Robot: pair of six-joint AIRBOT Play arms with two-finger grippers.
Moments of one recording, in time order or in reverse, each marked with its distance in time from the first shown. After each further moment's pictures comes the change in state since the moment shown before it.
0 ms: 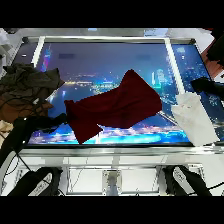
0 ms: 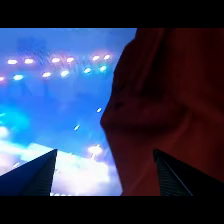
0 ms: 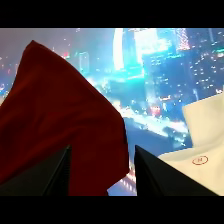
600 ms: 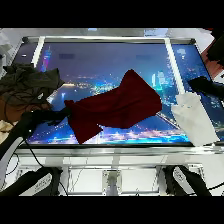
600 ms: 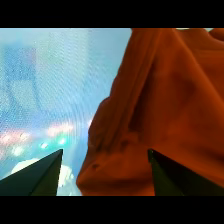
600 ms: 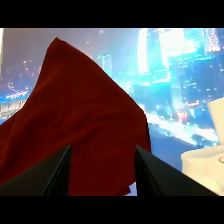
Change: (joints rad) left arm 0.002 -0.204 0.090 -0.058 -0.135 0.077; right arm -0.001 0.006 -0.002 0.079 0.041 -0.001
